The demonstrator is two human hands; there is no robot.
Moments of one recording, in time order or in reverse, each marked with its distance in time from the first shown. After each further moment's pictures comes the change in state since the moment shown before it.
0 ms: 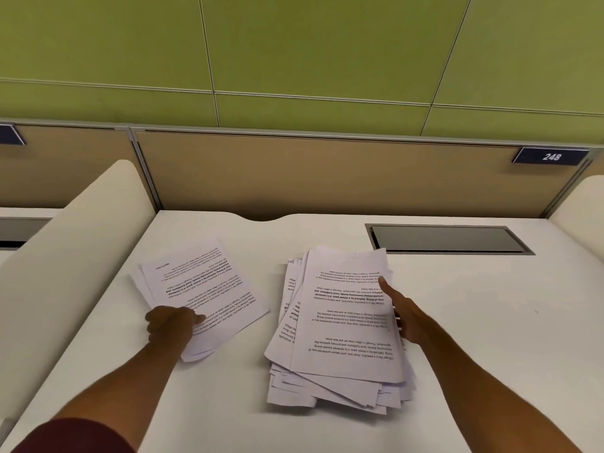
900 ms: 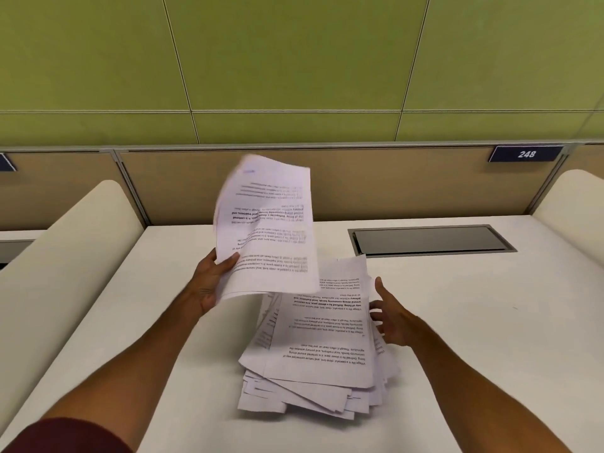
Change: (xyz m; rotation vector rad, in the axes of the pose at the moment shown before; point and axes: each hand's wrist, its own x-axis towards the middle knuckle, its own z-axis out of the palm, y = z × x) left_hand -0.067 0.105 0.037 -0.854 -0.835 0.397; right_hand -0.004 0.000 -0.034 0.045 -0.181 0.131
